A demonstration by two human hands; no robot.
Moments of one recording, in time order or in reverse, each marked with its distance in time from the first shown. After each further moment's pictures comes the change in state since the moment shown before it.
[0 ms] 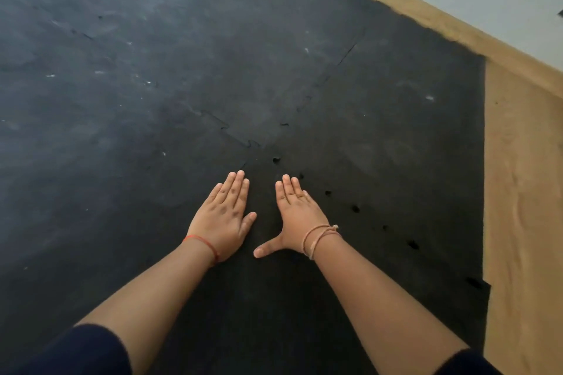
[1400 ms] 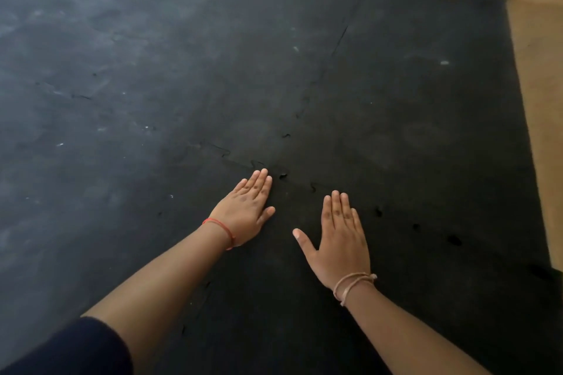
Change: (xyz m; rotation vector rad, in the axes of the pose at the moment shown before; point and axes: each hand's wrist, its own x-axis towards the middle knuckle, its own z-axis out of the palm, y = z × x) left_hand 0.067 -0.010 -0.041 0.104 -0.240 0.183; right_hand -0.011 0.010 0.048 0.229 0.492 0.338
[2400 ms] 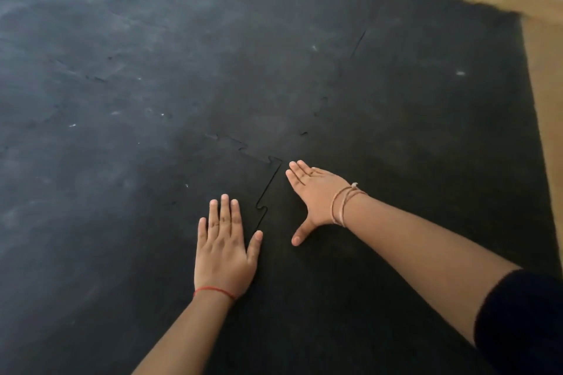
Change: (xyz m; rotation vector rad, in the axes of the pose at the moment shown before) left_hand -0.071 0.002 0.068 -0.210 0.381 -0.484; right_hand 0.098 -0.045 -0.050 -0.453 -0.500 -0.585
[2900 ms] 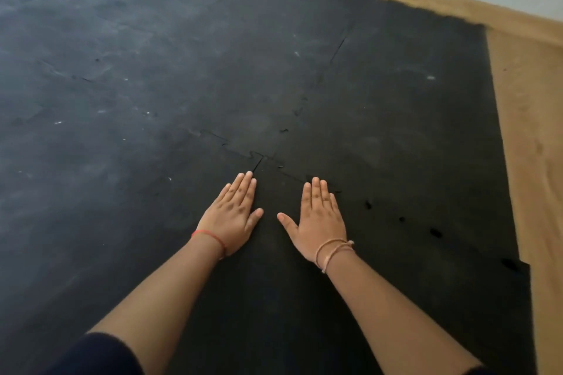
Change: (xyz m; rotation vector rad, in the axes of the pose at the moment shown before) left_hand 0.037 0.027 -0.017 0.097 -0.206 0.360; right_hand -0.052 -0.041 0.067 0.355 0.228 0.491
